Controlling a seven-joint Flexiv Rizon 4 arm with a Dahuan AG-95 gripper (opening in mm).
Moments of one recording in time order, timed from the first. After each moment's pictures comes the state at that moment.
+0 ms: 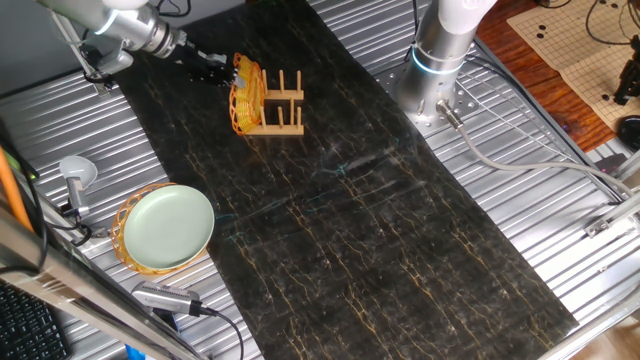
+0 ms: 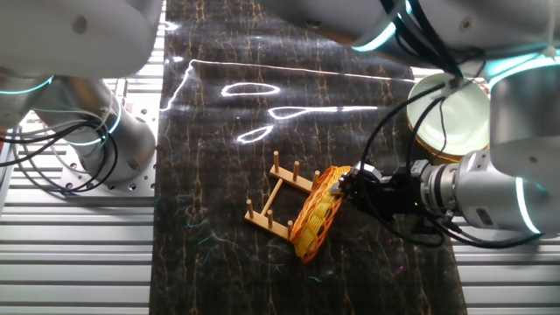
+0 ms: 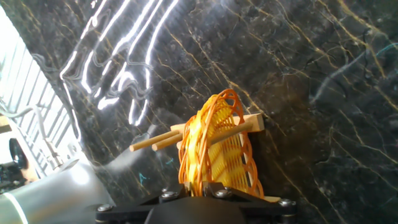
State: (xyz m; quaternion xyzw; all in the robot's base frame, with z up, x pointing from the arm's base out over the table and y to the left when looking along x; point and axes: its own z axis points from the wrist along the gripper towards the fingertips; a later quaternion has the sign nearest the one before) arm 0.466 -0.147 0.143 0.41 -0.84 -0.25 0.24
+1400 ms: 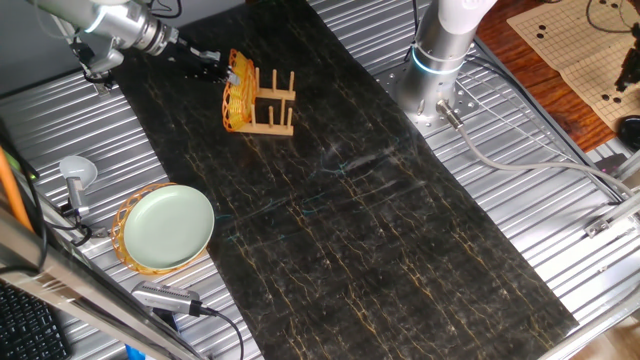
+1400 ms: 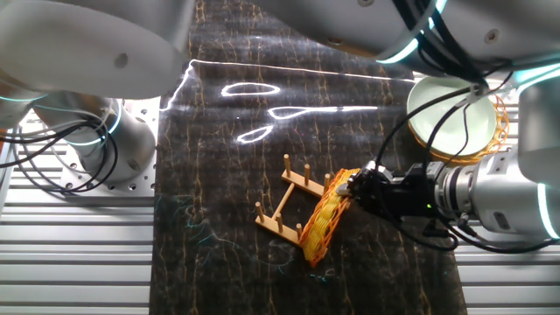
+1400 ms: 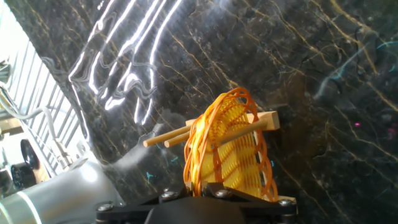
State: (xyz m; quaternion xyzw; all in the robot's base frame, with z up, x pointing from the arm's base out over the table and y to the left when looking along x) arm 0.475 -0.151 0.153 0.40 -0.85 -0.25 0.25
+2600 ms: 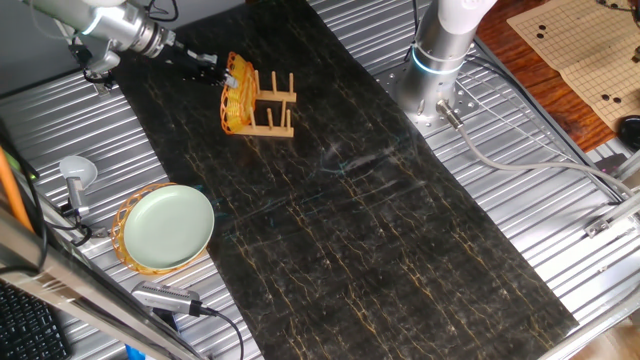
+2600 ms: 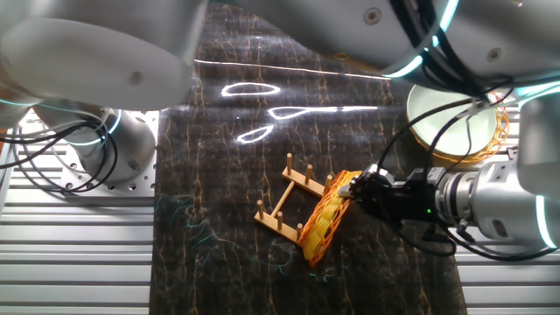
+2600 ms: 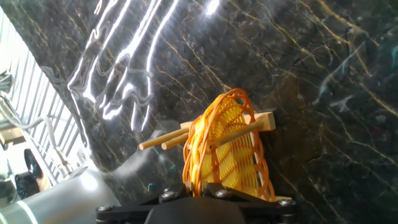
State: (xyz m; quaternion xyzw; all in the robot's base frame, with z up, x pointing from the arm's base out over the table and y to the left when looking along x) arm 0.478 -0.151 0.146 0.39 -0.85 -0.26 0.24
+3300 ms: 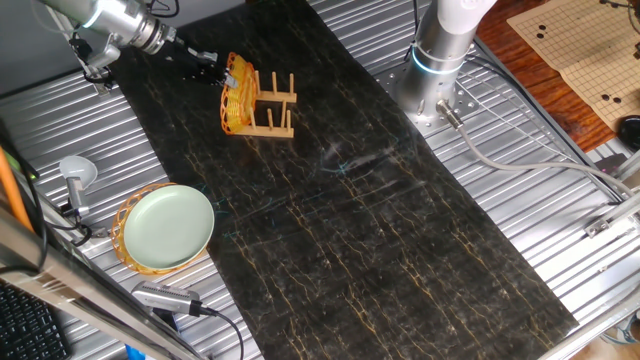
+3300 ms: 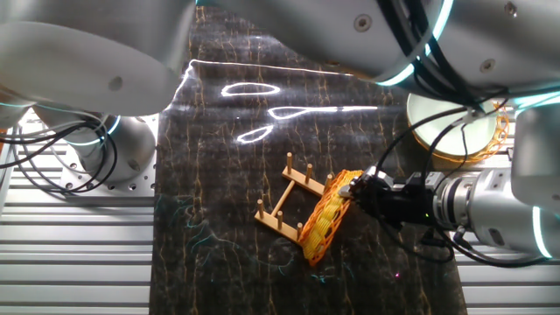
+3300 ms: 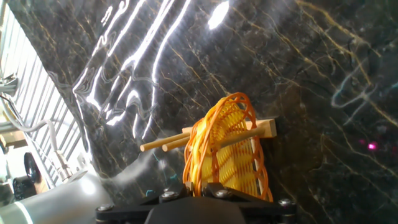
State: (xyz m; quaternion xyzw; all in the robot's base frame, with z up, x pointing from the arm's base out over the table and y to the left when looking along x) arm 0.481 -0.151 0.147 0.40 -0.84 -0.28 0.21
